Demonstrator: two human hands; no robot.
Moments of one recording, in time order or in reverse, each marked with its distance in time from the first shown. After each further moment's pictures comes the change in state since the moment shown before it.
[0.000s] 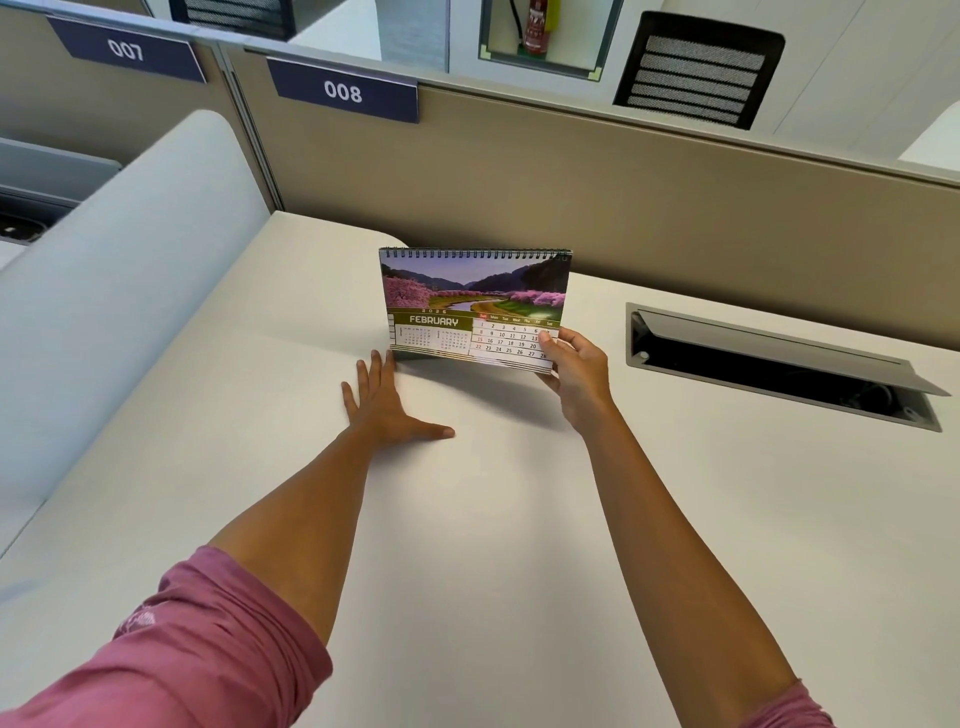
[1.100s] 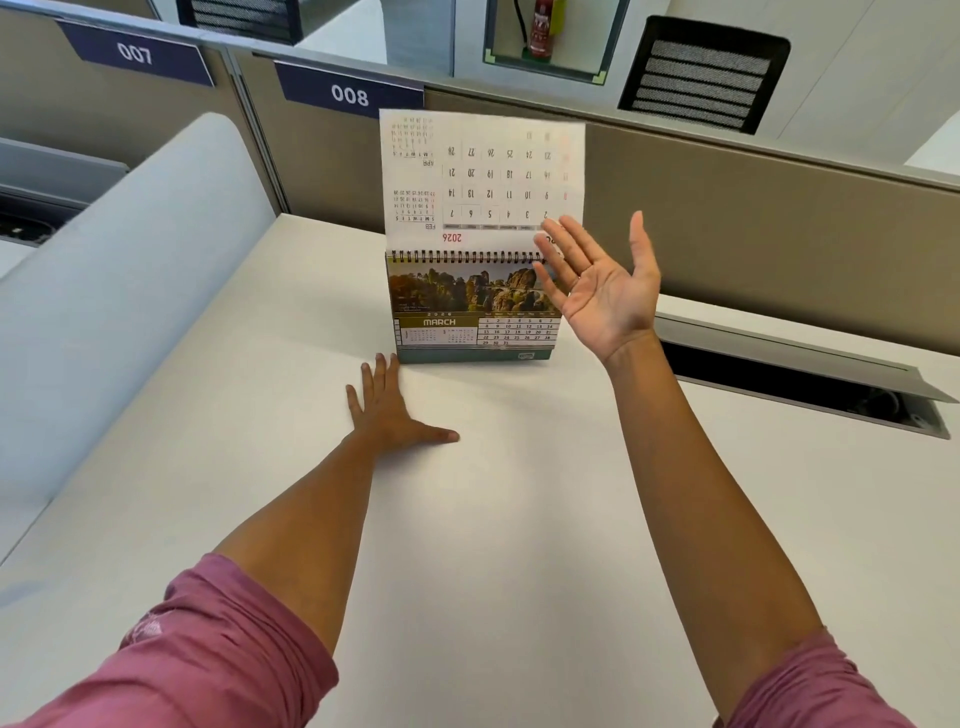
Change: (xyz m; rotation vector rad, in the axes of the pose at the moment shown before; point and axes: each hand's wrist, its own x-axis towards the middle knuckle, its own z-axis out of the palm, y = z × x) left_hand 0.002 -0.002 0.001 0.017 0.001 0.012; right_hand 0.008 -0.095 0.005 0.667 -0.534 -0.019
